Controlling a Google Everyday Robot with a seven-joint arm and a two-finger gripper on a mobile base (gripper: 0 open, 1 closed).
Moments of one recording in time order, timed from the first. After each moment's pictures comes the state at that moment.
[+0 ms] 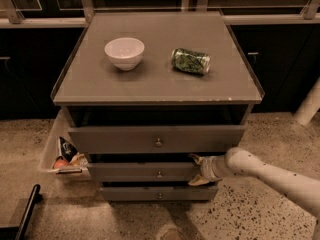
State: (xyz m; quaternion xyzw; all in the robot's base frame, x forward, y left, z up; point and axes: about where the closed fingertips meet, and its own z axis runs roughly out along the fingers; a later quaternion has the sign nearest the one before) arm 0.588 -0.165 0.389 -0.68 0.65 0.08 0.32
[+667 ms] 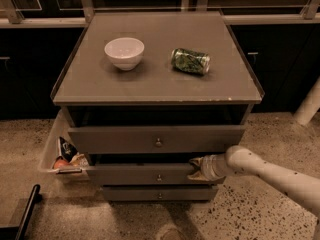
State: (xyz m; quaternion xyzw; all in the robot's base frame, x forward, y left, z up) arm 0.589 -0.164 0.396 -0.68 0.65 0.08 0.32
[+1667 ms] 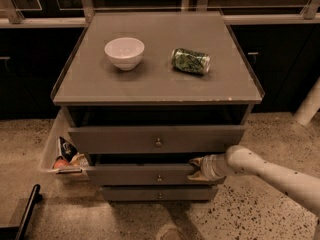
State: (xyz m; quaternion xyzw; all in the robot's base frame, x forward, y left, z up) arm 0.590 -0.164 0.400 -0.68 0.65 0.08 0.32
